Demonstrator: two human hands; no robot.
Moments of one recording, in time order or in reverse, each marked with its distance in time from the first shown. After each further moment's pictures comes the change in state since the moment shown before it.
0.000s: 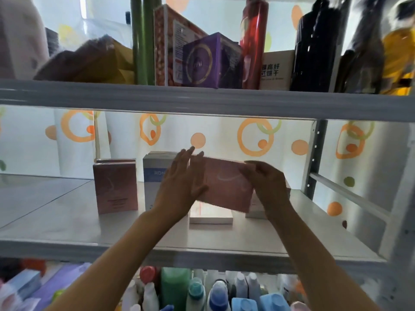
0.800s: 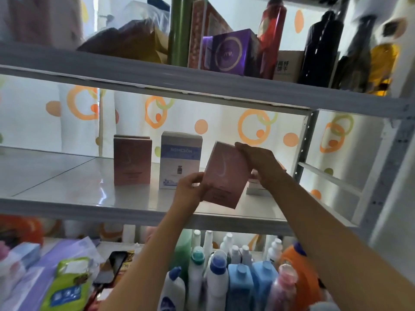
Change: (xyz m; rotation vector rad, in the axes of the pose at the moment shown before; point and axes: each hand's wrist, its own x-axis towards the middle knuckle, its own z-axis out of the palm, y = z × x) left_hand -0.082 -0.006 0.006 -1.017 -0.034 -0.436; right_hand -0.043 -0.052 0.040 -0.123 -0.044 0.321
